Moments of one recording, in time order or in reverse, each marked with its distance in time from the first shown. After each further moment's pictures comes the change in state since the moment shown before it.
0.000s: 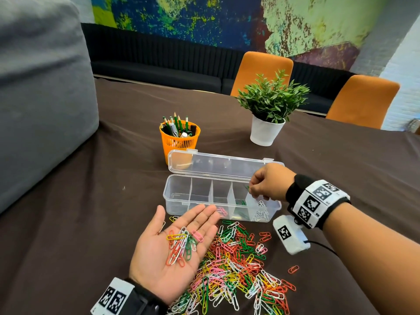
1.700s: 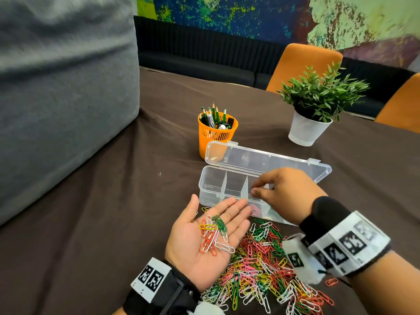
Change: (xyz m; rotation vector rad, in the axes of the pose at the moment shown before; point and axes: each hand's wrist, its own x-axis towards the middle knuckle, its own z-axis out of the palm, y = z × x) left_hand 0.007 0.004 -0.011 -0.053 -0.036 0.015; right_hand -0.049 -0.076 0.033 -0.075 0.170 -0.244
